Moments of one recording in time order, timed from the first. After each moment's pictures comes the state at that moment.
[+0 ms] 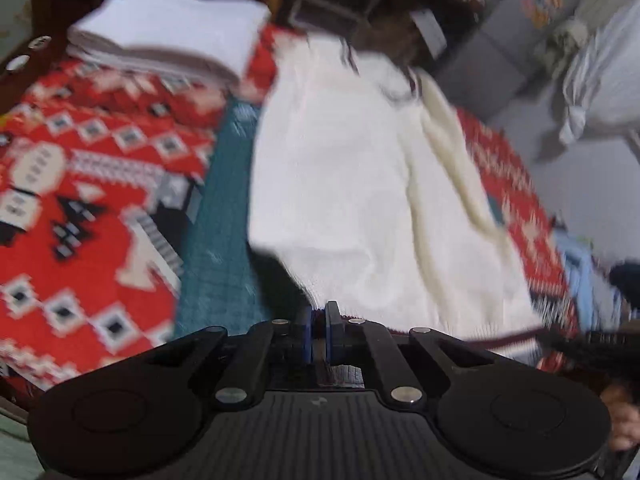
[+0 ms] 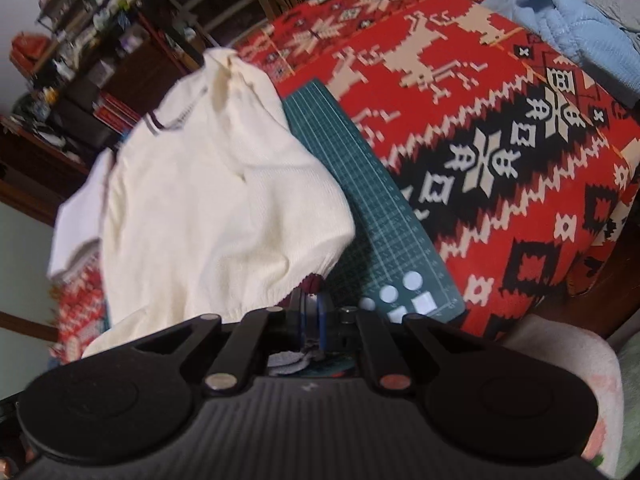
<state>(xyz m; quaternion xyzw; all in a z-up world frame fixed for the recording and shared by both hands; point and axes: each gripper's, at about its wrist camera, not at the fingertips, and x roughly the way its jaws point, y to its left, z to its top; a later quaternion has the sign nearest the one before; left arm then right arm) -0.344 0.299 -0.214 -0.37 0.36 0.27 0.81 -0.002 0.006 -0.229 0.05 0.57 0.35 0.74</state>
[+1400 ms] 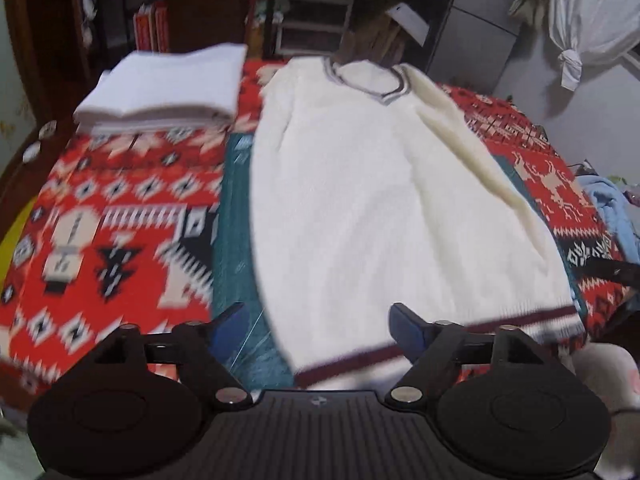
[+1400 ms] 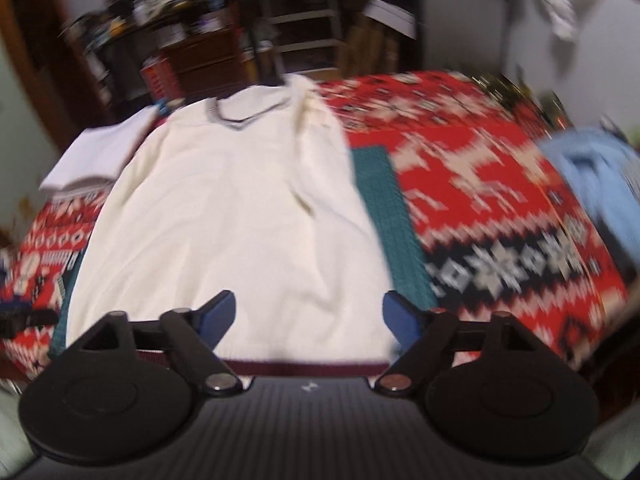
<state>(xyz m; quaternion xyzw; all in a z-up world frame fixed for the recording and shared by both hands) -0.316 0.249 -0.219 -0.21 0.41 0.30 0.84 -0.062 0.042 -0.201 -0.14 0.40 0.44 0.79</state>
